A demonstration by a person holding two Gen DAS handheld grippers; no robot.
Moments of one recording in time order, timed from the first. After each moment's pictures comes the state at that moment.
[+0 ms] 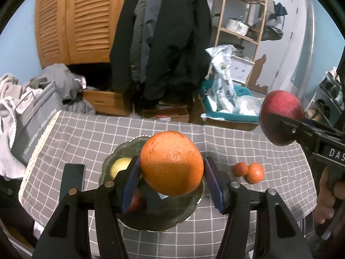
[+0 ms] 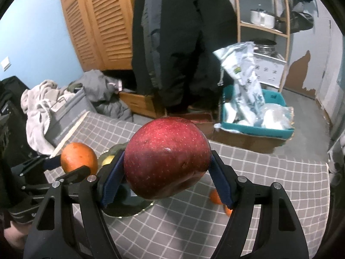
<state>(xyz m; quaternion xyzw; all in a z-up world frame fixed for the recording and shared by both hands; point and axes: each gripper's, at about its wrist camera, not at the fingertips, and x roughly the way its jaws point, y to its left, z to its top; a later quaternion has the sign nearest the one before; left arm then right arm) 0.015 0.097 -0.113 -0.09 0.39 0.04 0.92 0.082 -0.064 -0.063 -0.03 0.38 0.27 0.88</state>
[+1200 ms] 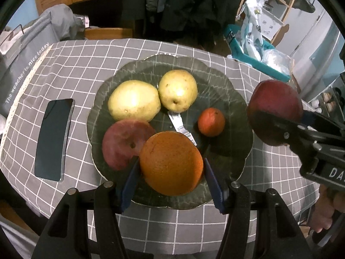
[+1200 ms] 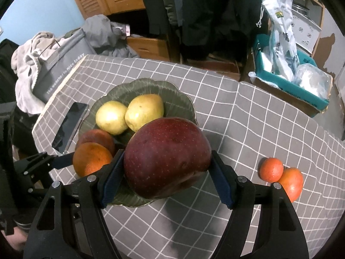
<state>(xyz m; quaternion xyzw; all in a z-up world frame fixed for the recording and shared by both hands) 0.028 0.126 -0.240 -0.13 0.54 0.05 0.83 0.093 0.005 -0.189 -0.07 0.51 0.29 0.81</state>
